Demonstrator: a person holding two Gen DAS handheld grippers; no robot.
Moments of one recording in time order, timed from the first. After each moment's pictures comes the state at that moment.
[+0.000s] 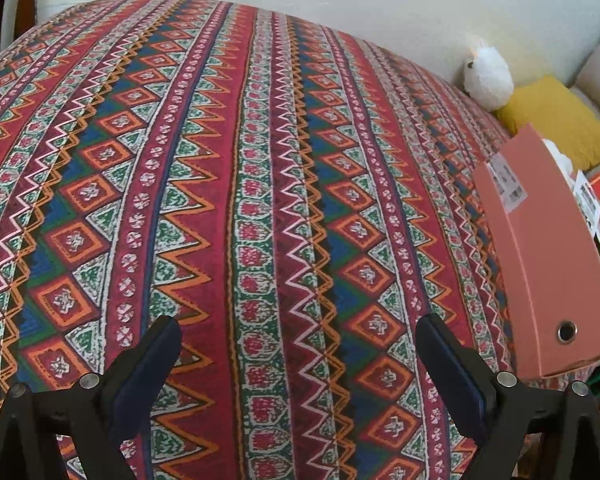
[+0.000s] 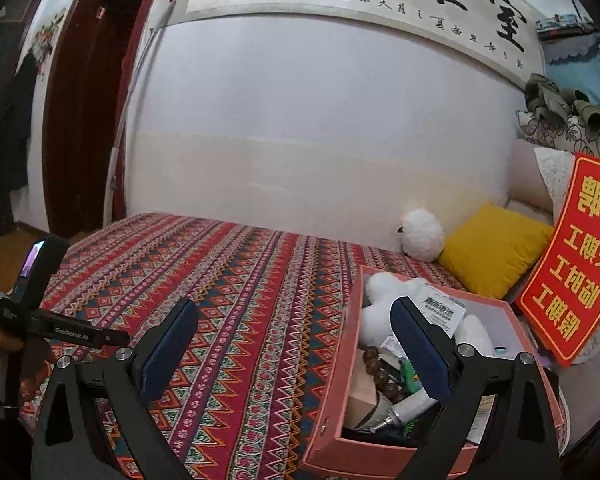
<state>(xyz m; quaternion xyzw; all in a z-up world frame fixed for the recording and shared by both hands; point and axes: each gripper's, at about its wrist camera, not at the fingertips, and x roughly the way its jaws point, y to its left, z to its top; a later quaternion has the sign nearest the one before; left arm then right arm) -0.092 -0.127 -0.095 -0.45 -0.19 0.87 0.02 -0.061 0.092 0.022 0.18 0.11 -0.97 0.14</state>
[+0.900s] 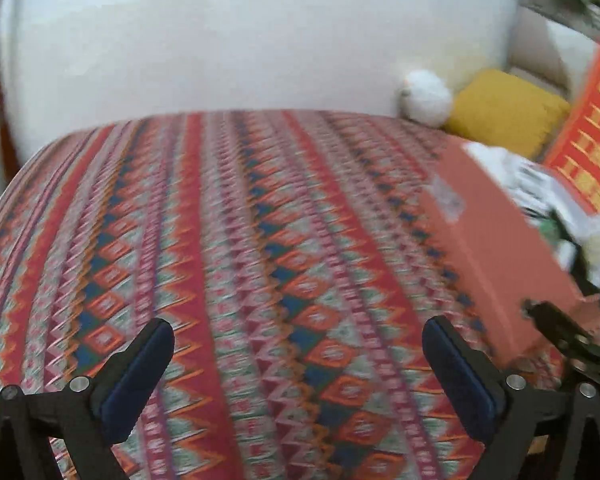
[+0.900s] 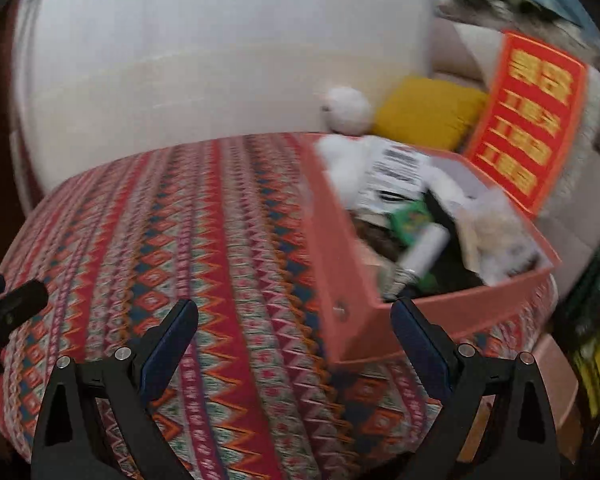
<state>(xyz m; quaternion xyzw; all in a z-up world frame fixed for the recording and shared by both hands) -0.048 -0.060 -0.018 -0.35 -0.05 0.93 0.08 -0.070 0.094 -0.034 0.34 -0.01 -0.94 -0.08</state>
